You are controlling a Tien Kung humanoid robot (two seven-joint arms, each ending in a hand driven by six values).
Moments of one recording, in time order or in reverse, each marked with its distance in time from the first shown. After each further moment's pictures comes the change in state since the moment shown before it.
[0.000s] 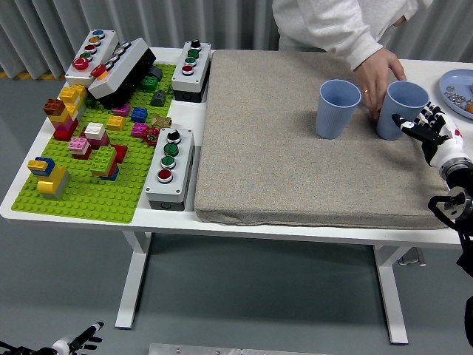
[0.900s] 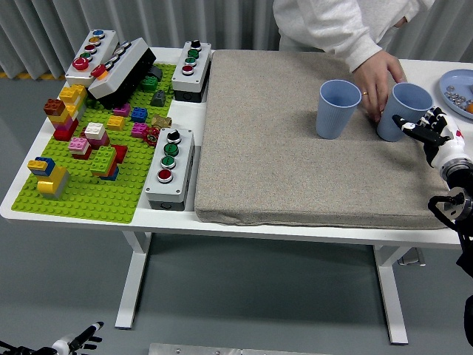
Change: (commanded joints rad) left arm -0.001 0.001 0.003 0.000 -0.005 0.000 0.000; right arm 0.002 0.000 0.001 -0.012 -0.004 -0.019 0.004
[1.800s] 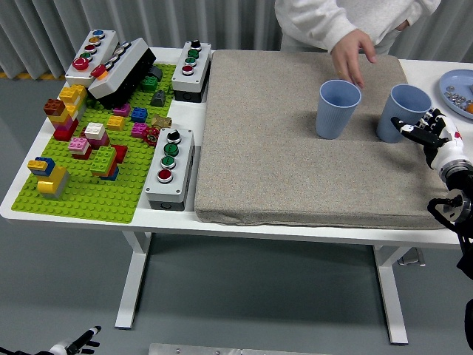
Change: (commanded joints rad) left arm 0.017 0.003 -0.010 0.000 0.007 0.000 0.003; right arm -0.021 -0.002 -0.015 0.031 -0.023 -0.018 0.000
